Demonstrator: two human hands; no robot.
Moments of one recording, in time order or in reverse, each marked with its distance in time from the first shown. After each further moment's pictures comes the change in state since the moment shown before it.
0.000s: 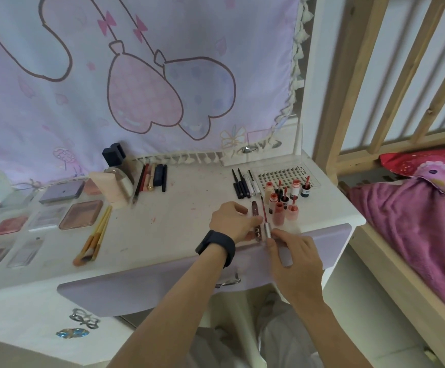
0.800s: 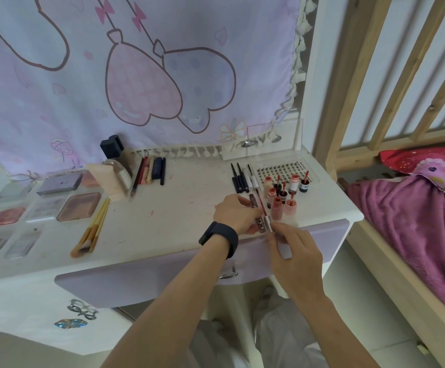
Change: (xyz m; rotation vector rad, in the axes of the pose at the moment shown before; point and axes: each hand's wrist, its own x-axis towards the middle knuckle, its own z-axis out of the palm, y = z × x) left_hand 0.003 0.007 0.010 -0.046 0.001 -0.009; right_hand 0.004 0.003 -0.006 -0.045 -0.059 -0.001
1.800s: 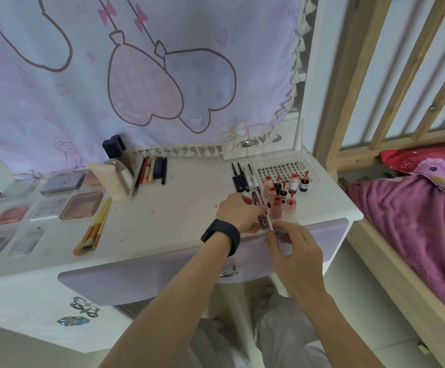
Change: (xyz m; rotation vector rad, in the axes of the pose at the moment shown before) left_hand -0.002 0.006 0.003 0.039 -0.018 0.003; right_hand 0.001 0.003 -0.002 0.030 -0.029 0.034
